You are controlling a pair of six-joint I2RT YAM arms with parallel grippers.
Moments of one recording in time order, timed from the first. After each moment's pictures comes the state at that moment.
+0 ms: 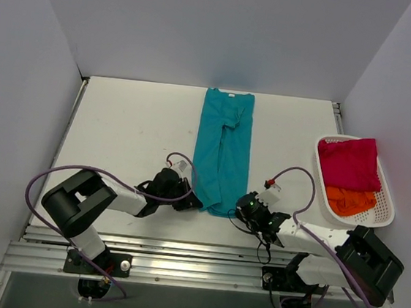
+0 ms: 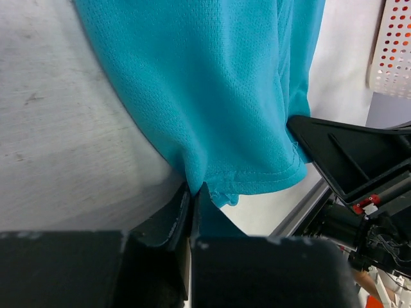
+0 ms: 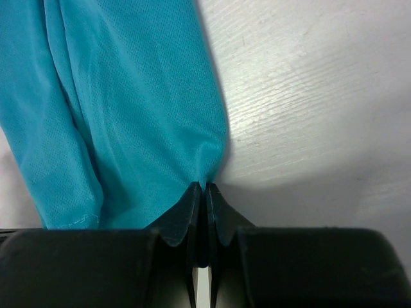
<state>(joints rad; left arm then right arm) -0.75 1.63 0.49 0.49 0.22 -1.02 0.85 1.22 0.31 0.03 0.51 1.23</state>
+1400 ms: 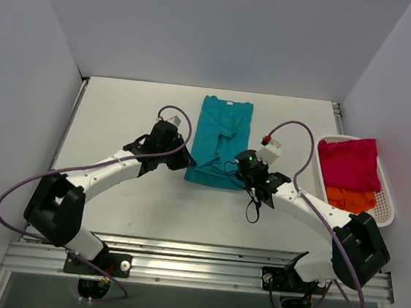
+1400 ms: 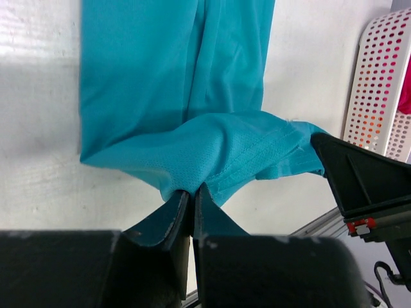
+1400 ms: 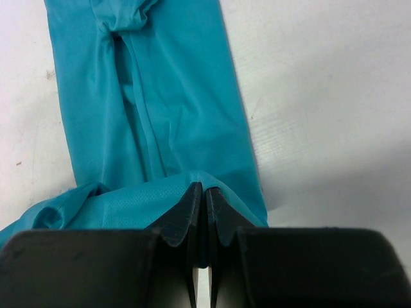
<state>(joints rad) -0.58 1.50 1.01 -0.22 0.13 -0.88 0.68 1.35 0.78 -0.21 0.57 0.93</state>
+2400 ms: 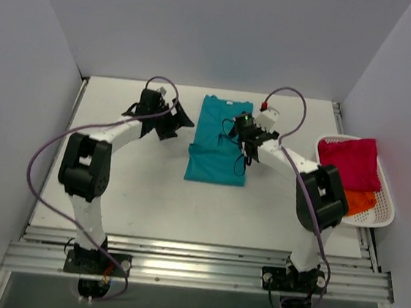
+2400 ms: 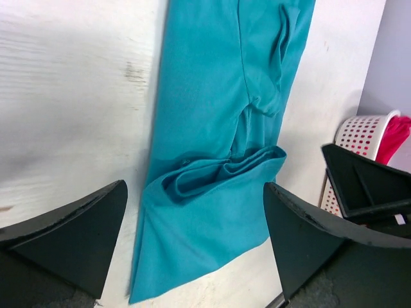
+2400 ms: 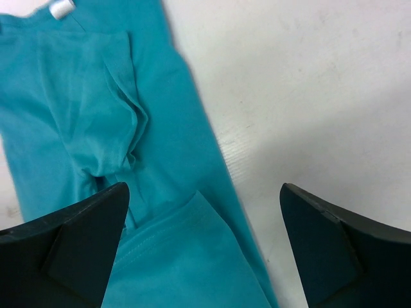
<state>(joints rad) -0.30 2.00 1.45 -0.16 0.35 -0.82 0.49 1.88 1.30 -0.24 0.62 0.80</state>
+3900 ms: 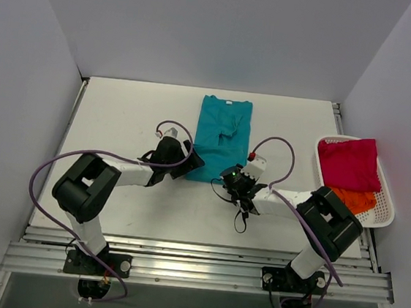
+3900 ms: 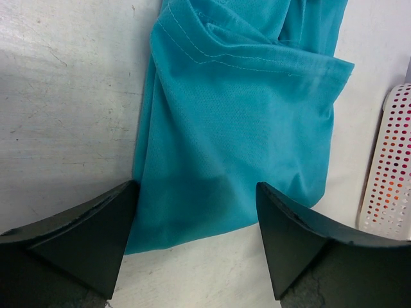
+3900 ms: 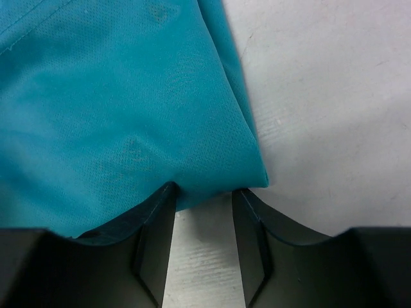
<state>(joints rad) -0.57 1.77 0.84 0.29 0.04 -0.99 0.75 1.62 0.66 0.05 0.64 0.99</state>
